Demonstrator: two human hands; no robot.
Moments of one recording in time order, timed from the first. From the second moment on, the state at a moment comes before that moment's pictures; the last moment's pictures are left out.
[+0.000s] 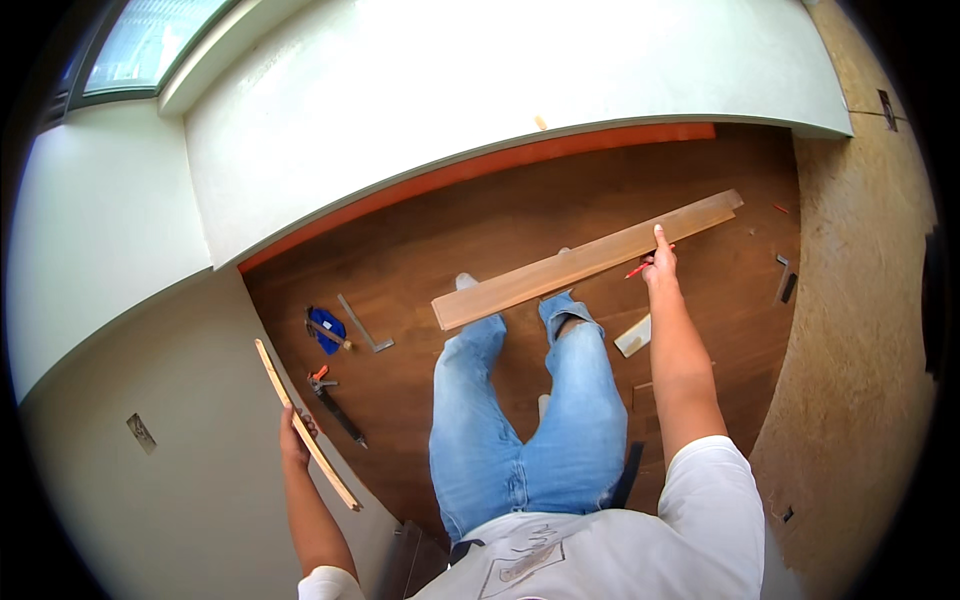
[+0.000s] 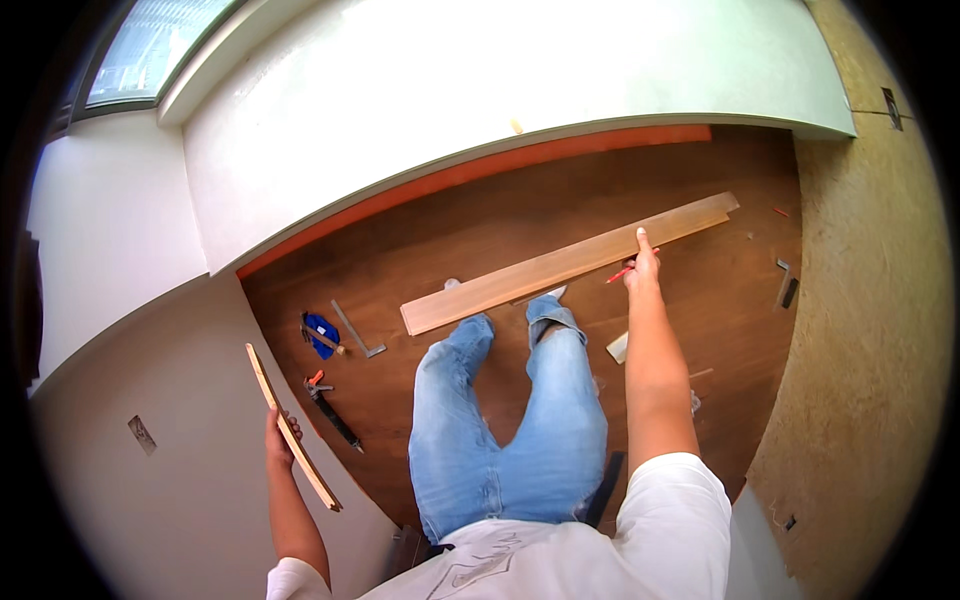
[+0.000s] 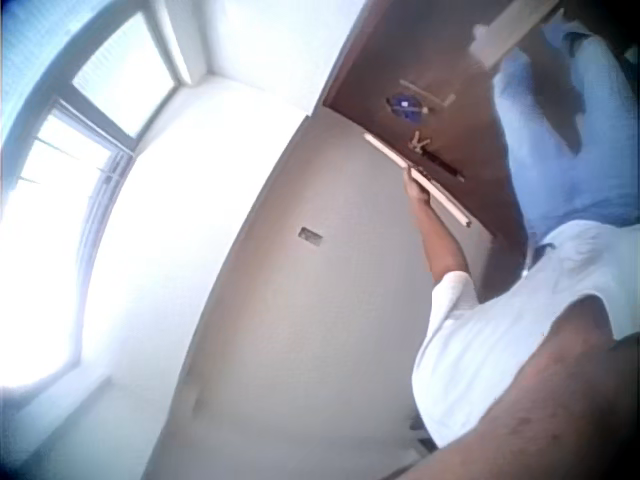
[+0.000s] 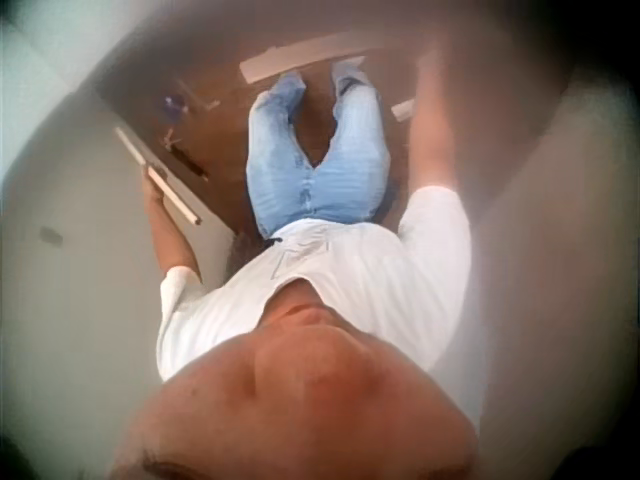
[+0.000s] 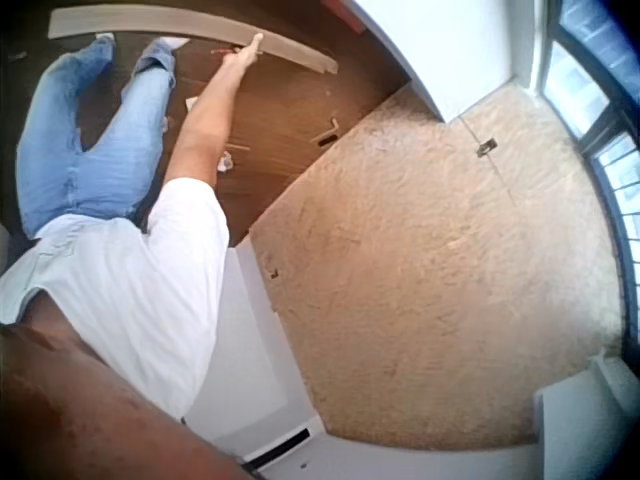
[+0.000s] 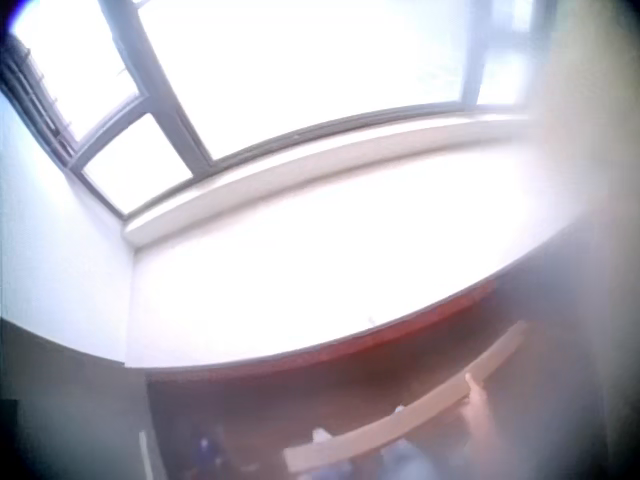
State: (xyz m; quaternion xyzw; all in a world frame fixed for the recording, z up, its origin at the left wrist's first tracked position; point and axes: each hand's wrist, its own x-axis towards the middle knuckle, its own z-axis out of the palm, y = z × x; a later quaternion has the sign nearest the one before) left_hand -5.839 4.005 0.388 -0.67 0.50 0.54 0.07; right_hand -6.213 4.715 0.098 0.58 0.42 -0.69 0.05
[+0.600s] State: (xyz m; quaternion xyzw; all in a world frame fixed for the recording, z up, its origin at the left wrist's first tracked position) left_hand -5.916 3.934 -0.171 -0.65 0.70 0.29 0.04; right_hand -6.291 4.738 -0.288 0.39 0.49 -0.77 0.10
